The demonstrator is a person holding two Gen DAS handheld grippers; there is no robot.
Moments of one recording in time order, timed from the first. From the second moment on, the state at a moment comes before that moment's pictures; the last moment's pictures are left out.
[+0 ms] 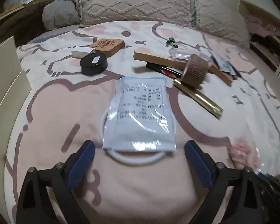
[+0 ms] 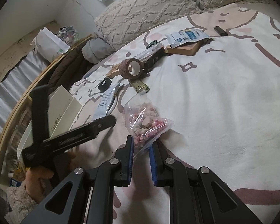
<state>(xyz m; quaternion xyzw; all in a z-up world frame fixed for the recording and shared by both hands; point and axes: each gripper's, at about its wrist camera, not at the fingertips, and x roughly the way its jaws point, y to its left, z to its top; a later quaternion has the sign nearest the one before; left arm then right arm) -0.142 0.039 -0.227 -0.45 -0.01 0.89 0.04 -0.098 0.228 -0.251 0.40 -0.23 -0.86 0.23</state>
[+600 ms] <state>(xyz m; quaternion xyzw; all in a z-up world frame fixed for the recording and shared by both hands) -0.130 0.027 -0.207 -0.41 -0.07 0.90 0.09 -0.099 0.226 -0.253 0.40 -0.23 -0.85 0.23</state>
